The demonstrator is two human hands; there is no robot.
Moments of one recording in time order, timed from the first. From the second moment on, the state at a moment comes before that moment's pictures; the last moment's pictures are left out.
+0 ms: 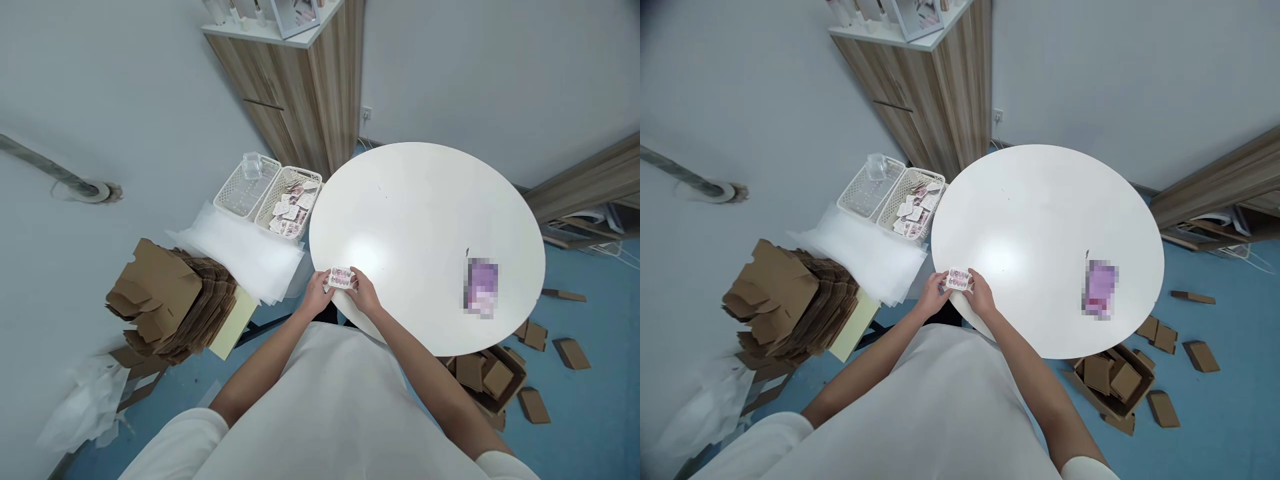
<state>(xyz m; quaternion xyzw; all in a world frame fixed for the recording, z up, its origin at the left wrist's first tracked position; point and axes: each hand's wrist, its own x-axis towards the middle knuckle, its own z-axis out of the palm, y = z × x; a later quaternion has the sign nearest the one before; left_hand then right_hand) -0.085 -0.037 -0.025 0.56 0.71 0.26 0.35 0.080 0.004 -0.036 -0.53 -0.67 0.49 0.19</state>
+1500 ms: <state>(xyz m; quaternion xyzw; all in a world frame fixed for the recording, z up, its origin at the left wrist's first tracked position) -0.181 0.060 -0.048 0.54 0.65 0.21 0.49 -0.052 0.052 -0.054 -0.69 -0.42 0.50 0.30</state>
